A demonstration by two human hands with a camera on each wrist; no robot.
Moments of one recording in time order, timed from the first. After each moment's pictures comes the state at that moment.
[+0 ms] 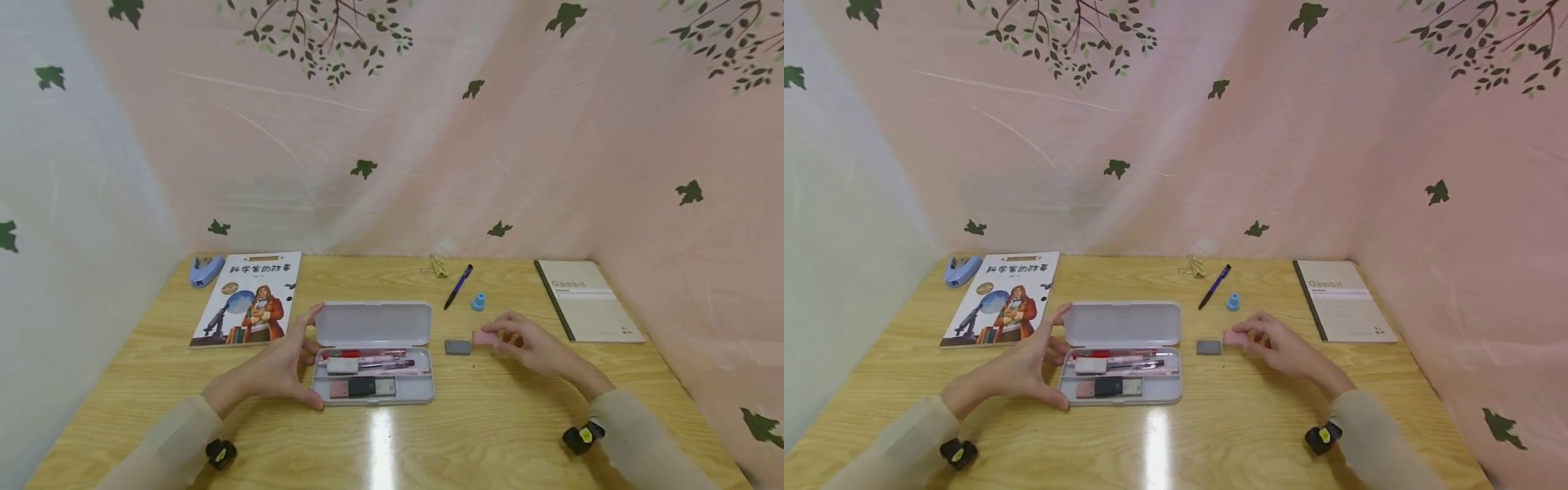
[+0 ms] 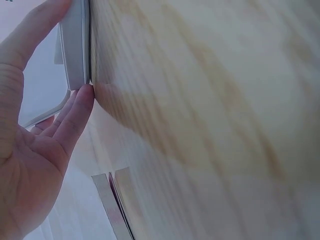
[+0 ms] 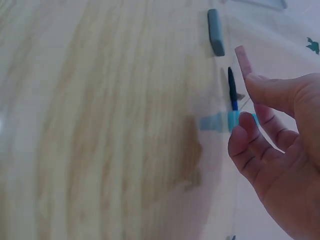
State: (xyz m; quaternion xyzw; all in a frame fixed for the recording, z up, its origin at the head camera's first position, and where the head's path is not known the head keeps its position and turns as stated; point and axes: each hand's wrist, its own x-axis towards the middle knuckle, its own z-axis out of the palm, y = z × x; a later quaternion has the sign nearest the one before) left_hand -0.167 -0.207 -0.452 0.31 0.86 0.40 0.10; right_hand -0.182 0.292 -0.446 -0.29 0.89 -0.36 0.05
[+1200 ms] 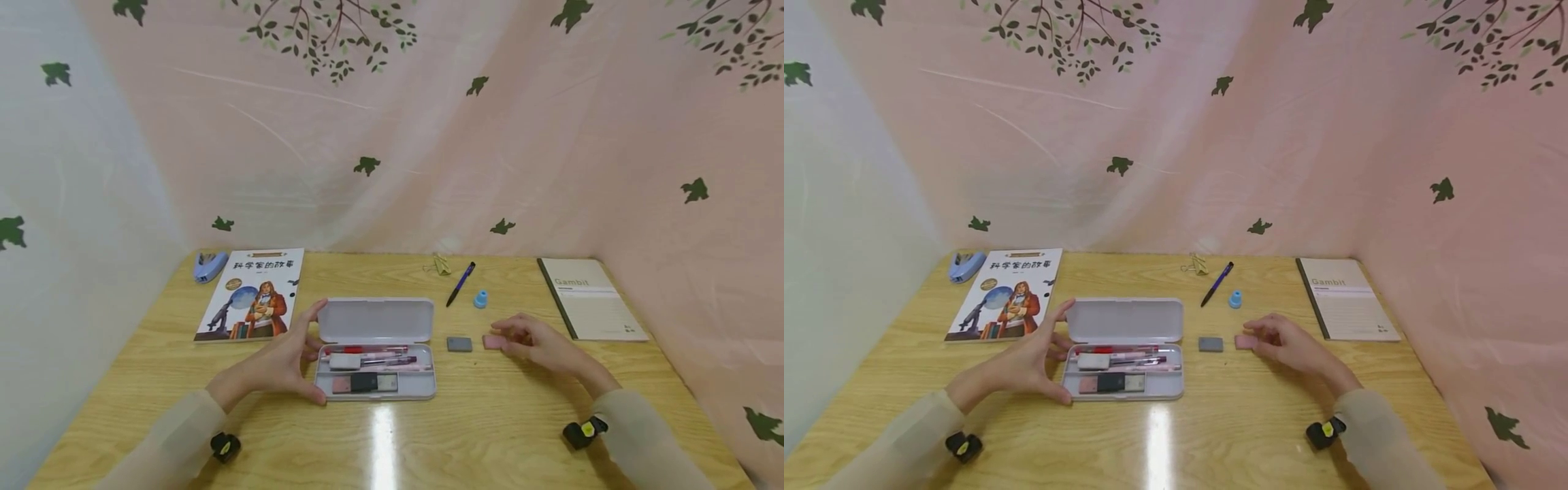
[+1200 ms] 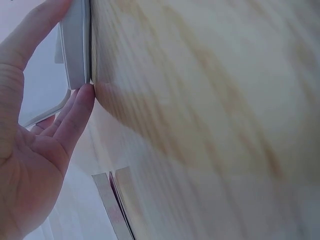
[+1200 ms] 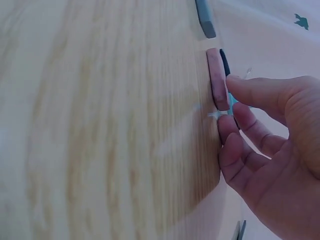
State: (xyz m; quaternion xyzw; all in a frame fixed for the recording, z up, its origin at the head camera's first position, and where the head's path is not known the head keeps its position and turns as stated) left_hand -0.168 -0.207 -0.452 0.30 0.86 0.41 0.11; right_hand -0.187 0.311 -0.457 -0.27 0.88 -0.39 0.08
